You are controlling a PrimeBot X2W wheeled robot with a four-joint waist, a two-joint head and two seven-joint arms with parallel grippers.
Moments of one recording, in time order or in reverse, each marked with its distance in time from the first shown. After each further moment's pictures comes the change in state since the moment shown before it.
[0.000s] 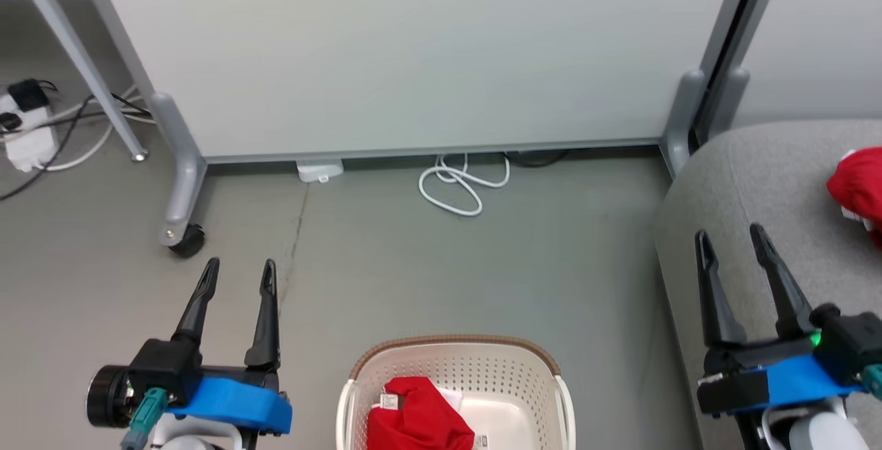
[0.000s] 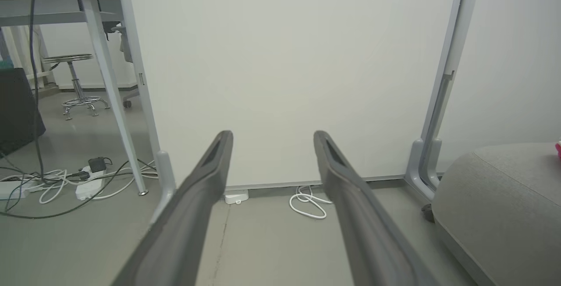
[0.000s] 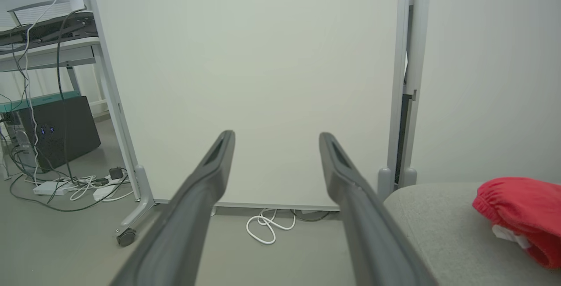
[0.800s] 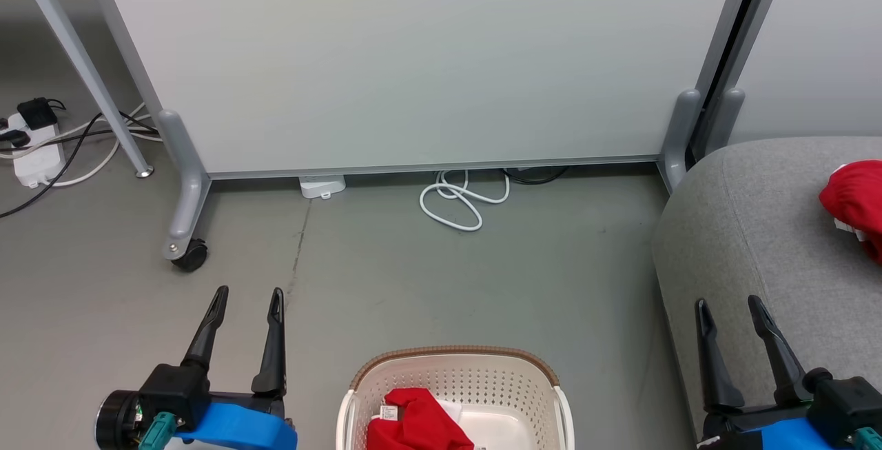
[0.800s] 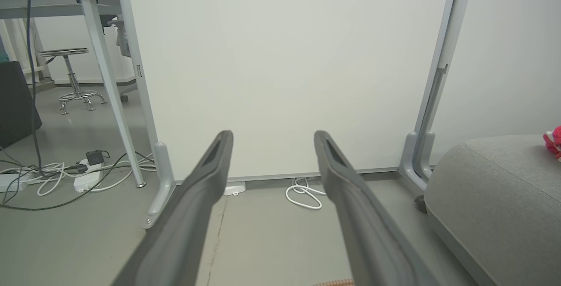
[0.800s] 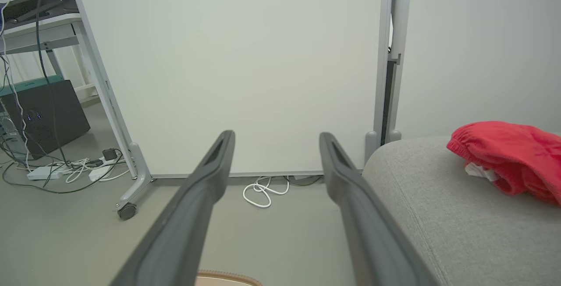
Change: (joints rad) left arm 0.077 -0.068 0.090 0.009 0.089 -0.074 0.000; right arm 0.177 0.057 -0.038 -0.026 -0.035 0.000 0.000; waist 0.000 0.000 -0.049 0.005
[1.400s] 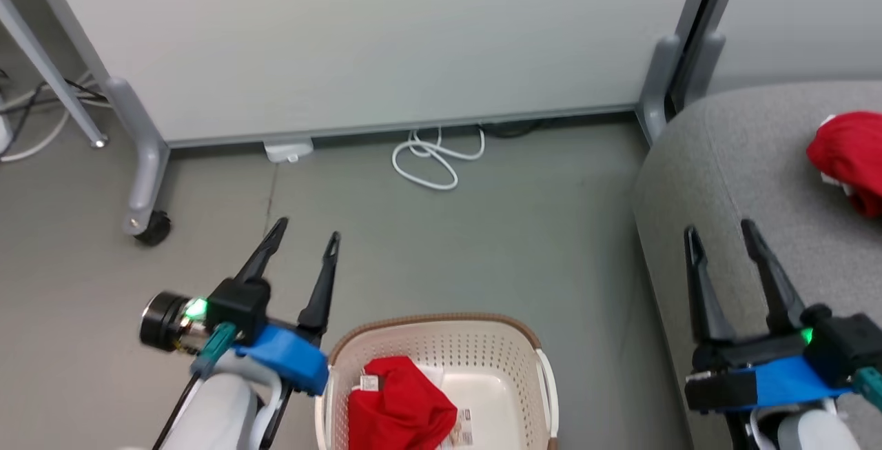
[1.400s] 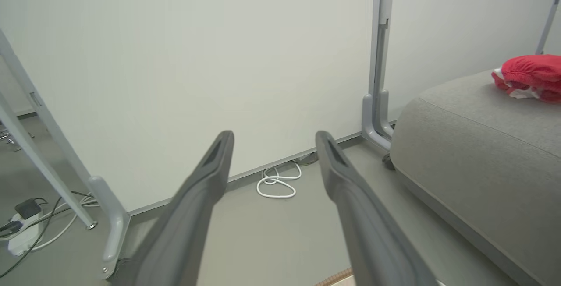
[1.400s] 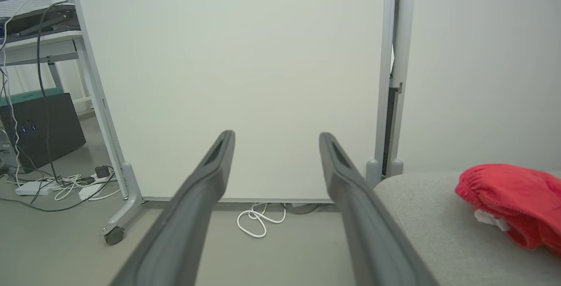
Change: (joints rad) left arm -0.232 0.041 -0.153 0.170 0.048 -0.030 0.000; right arm -0.122 -0.007 0.034 -0.035 -0.016 0.000 0.000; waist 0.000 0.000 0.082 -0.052
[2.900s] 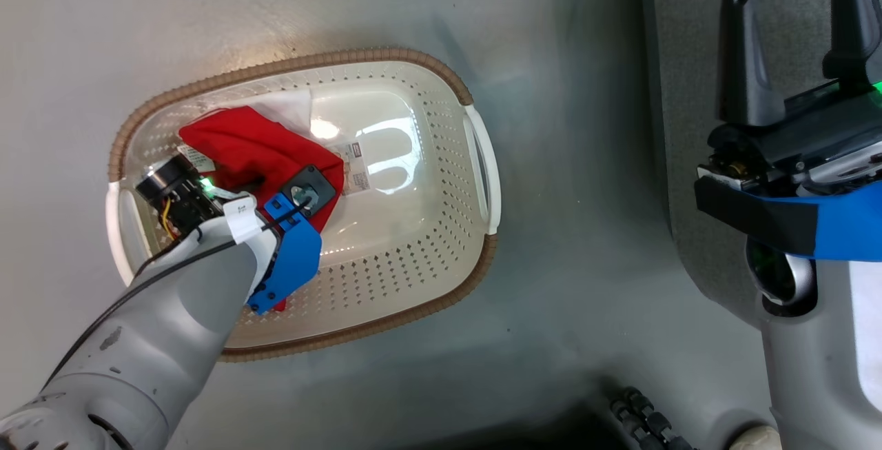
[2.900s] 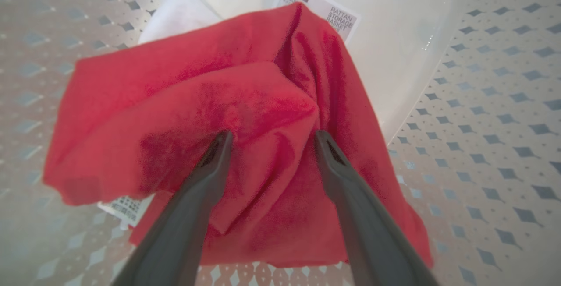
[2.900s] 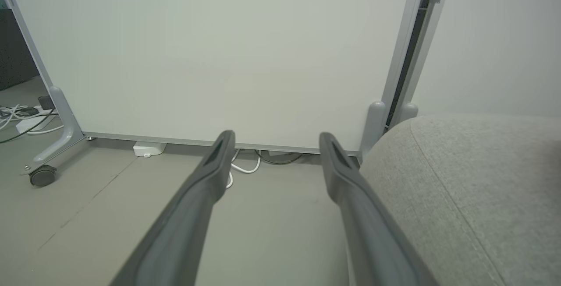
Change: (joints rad) left arm -0.726 0.039 -0.996 0.816 -0.280 -0.005 0.347; right arm -0.520 -0.038 0.104 -0.177 -0.003 0.000 0.000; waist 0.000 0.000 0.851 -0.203
